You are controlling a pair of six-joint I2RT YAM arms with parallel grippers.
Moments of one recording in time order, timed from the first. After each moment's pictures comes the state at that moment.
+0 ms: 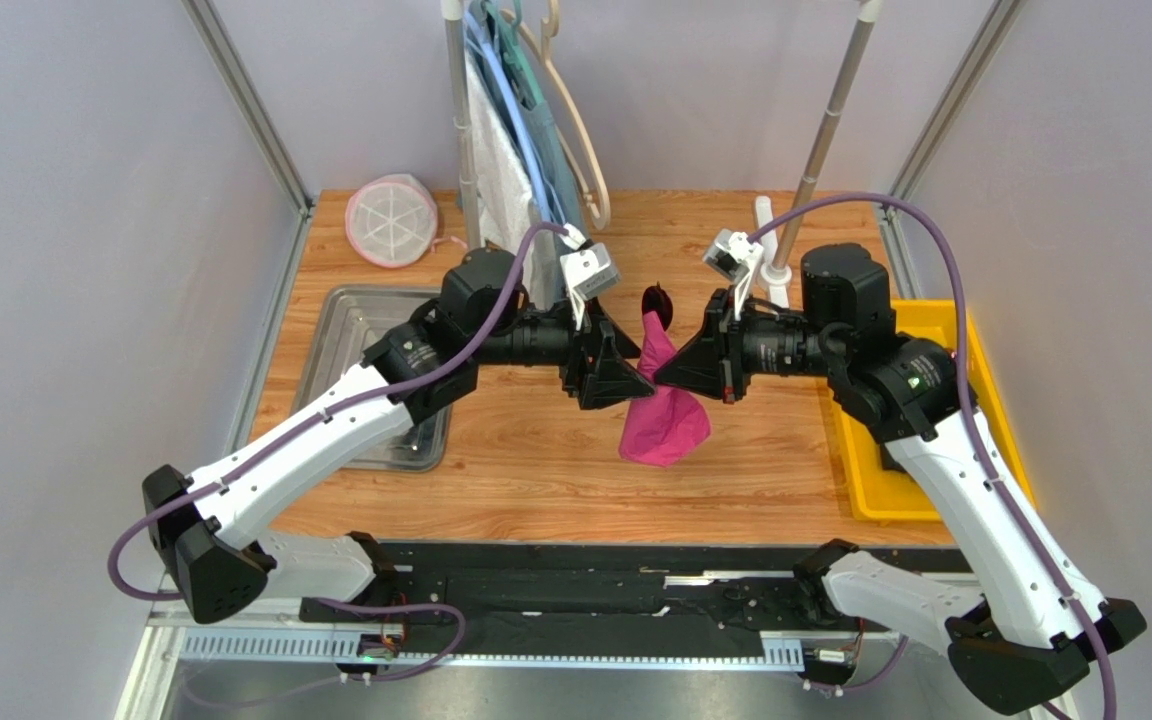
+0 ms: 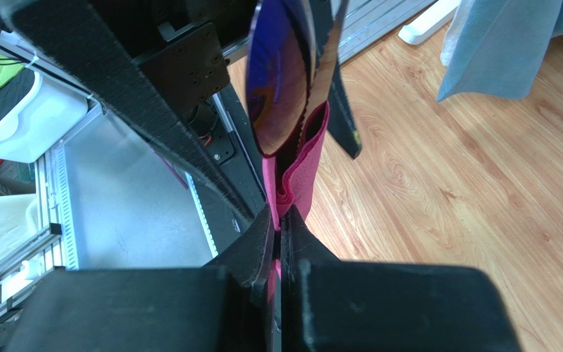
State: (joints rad) left arm -0.84 1.27 1.28 -0.25 0.59 -0.18; right arm 0.53 1.04 1.36 -0.77 -0.71 0.14
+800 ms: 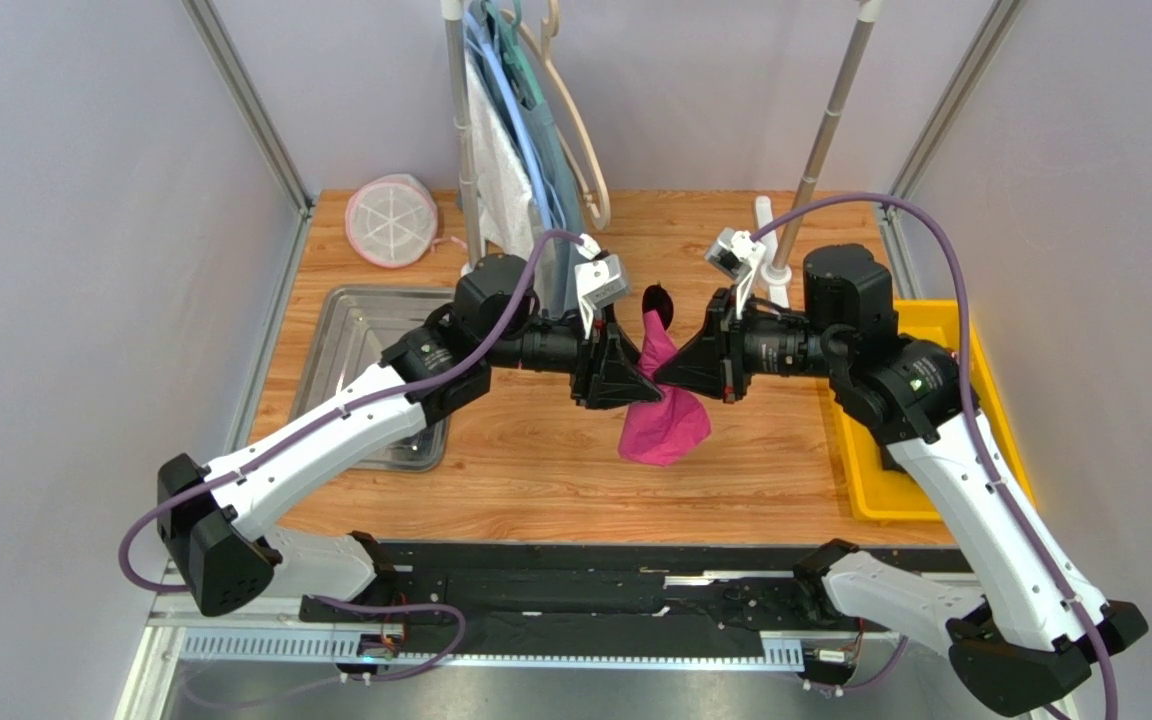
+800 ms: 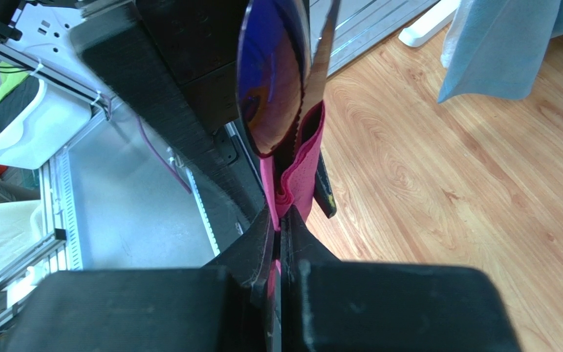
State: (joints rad) left arm -0.86 1.30 1.24 -0.14 0.71 -0.21; right arm 0.53 1.03 1.36 -0.77 -0.70 0.17
